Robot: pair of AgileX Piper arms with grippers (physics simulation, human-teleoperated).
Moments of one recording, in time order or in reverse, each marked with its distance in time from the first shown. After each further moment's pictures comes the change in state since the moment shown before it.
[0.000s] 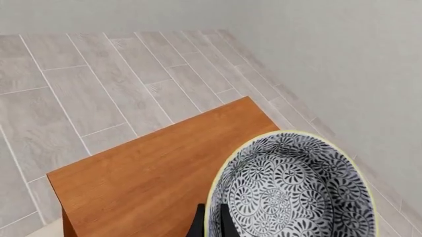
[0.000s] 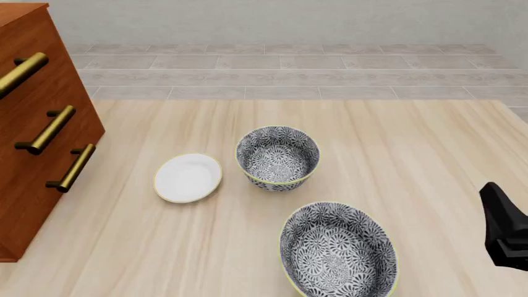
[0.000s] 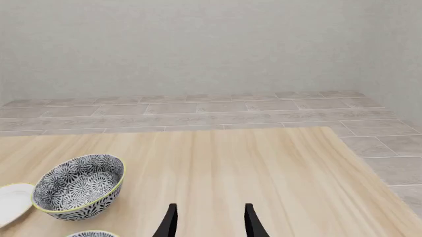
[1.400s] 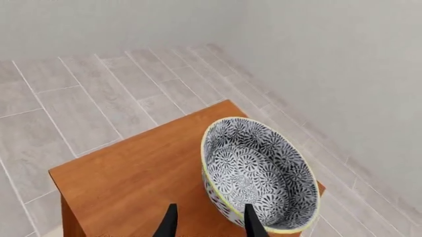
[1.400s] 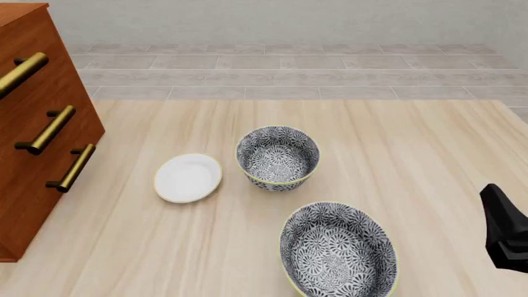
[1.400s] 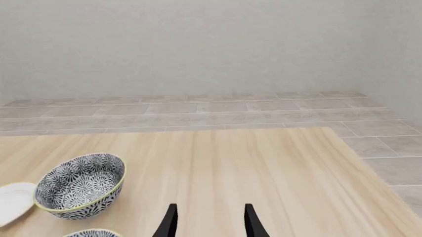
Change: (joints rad) left arm -0.059 -0.125 0.034 0.014 -0.071; right arm 0.004 -0.025 -0.002 0.026 0.000
